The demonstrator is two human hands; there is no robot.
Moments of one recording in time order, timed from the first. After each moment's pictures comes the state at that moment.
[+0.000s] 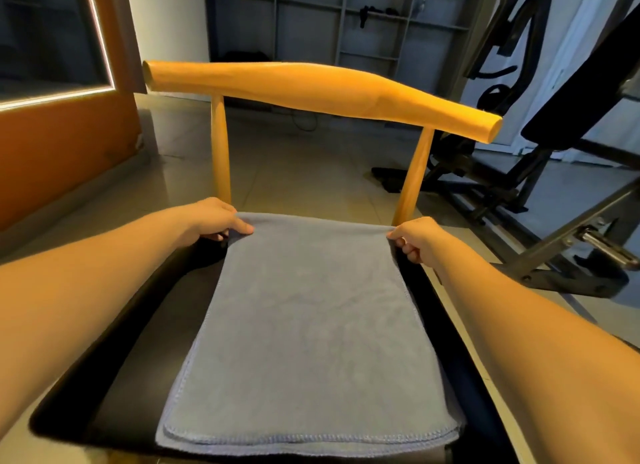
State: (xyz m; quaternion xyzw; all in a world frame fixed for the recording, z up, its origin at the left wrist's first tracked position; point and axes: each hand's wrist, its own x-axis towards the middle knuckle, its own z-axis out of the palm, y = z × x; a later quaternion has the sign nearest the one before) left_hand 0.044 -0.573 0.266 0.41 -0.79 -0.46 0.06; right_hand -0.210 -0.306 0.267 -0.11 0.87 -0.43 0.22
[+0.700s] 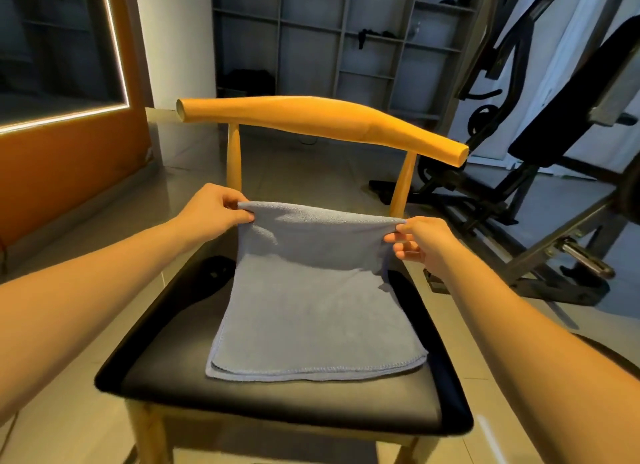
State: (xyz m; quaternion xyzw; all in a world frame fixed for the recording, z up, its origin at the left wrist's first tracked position) left_hand 0.102 -0.518 0.309 0.27 -0.85 -0.34 0.29; right_hand -0.154 -0.258 0.318 -0.10 0.78 -0.59 0.20
